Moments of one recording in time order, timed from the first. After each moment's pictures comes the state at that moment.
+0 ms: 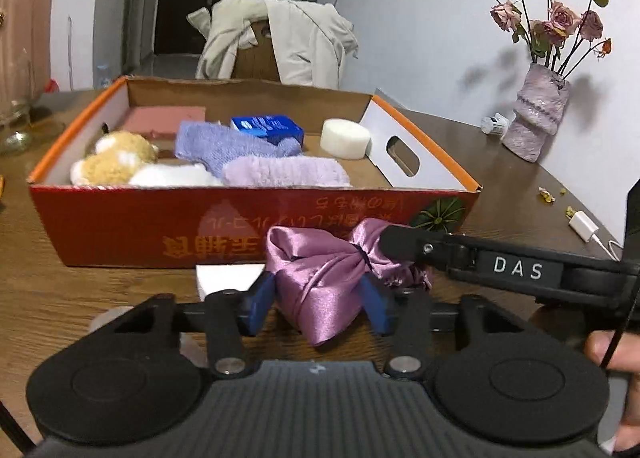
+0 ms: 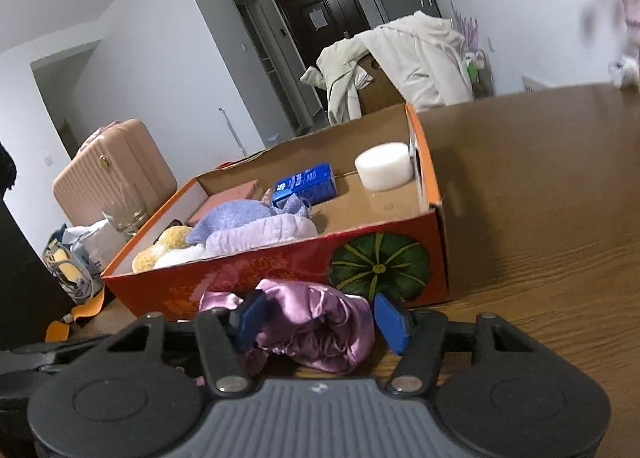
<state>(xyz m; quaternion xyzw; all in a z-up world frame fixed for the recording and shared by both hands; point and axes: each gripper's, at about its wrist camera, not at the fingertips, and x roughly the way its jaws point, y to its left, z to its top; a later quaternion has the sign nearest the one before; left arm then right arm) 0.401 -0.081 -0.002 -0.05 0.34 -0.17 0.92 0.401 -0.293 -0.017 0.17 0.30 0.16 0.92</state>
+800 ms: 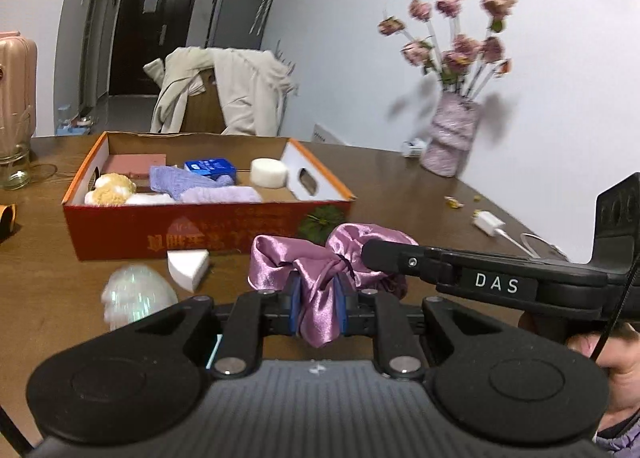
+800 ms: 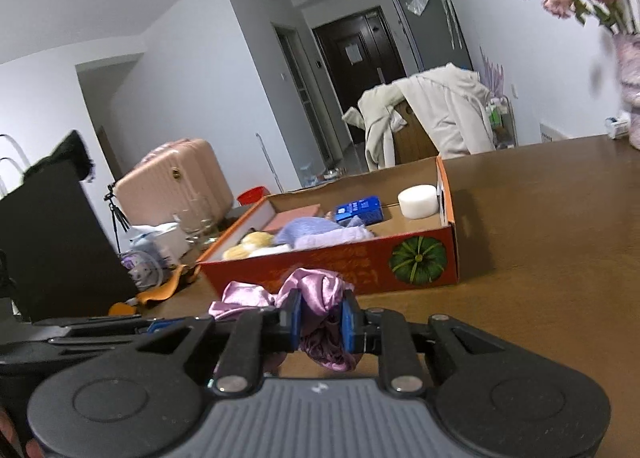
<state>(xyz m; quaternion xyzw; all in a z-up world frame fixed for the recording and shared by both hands) 0.266 -0.076 0.061 -0.05 0.27 -0.24 0.93 0.262 -0.290 0.047 0.15 0.24 0.19 0.94</state>
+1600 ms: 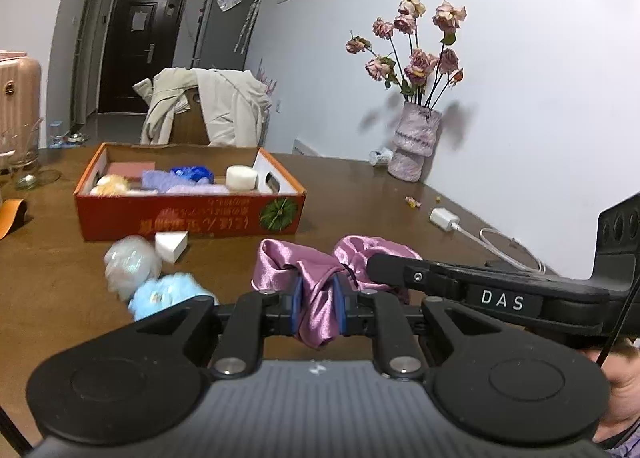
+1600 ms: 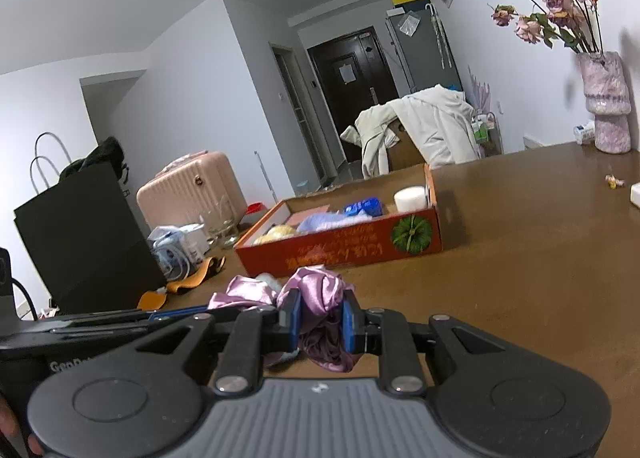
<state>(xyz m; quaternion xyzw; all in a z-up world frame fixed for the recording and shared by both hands) 0.192 -0.076 0.081 -0.05 0.24 -0.27 0.93 0.158 -0.298 0.063 0.15 0.21 0.17 0.95</state>
